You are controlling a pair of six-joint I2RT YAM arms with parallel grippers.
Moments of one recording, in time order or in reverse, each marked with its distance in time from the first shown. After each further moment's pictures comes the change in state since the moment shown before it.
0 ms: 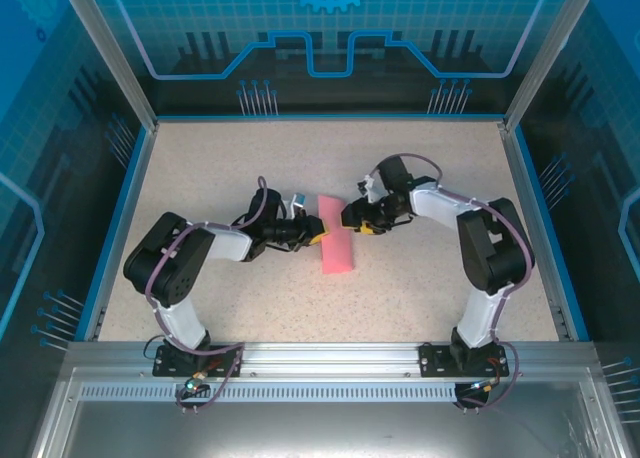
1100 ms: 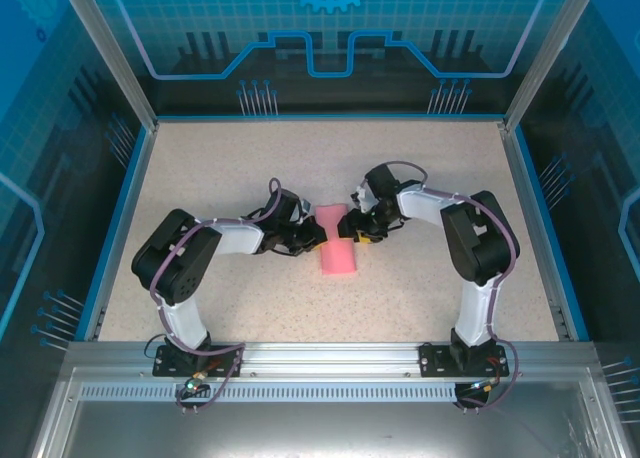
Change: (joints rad) left arm -0.061 0.035 0.125 -0.385 -0.232 0.158; right arm 0.072 0.116 0.053 -0.072 0.120 -0.044
